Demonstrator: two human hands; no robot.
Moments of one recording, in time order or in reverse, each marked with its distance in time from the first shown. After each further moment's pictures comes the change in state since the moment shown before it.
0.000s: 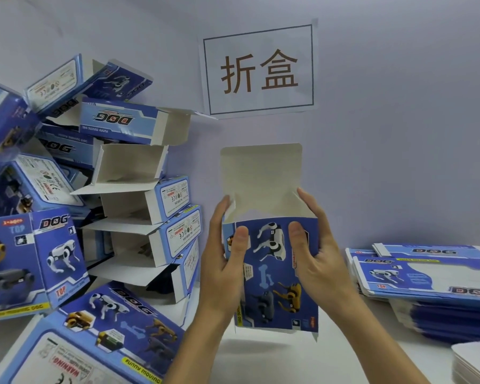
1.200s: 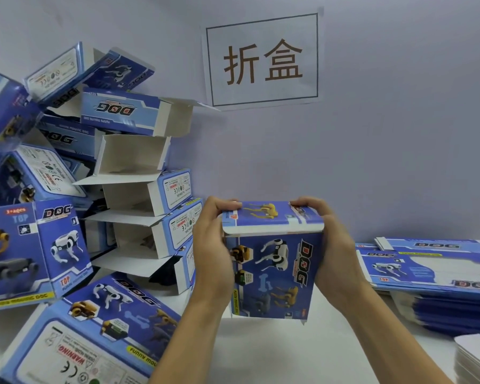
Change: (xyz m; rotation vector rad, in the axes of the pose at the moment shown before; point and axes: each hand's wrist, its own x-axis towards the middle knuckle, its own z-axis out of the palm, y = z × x) left_hand 0.009 0.017 -0.005 -0.158 0.138 -0.083; right_hand 0.004 -0.006 -0.005 0.435 -0.002 0.316
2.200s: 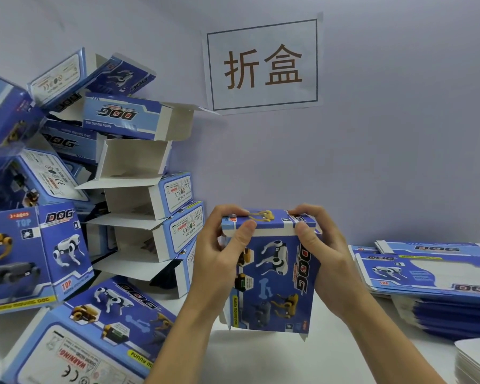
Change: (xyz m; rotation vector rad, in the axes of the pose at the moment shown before) left_hand 0.001 -0.008 -0.016 0.112 -0.234 0.003; right_hand -0.009 -0.003 0.002 -0.078 -0.058 -0.020
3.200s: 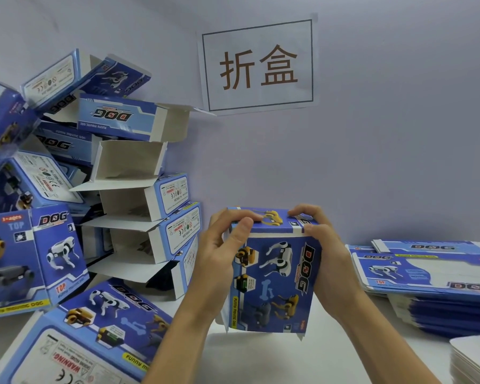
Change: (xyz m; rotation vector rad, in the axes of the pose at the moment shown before) left_hand 0.002 0.003 0.006 -0.034 -0.065 -0.050; right_hand 0.003 0.005 -0.002 0.074 0.029 0.020
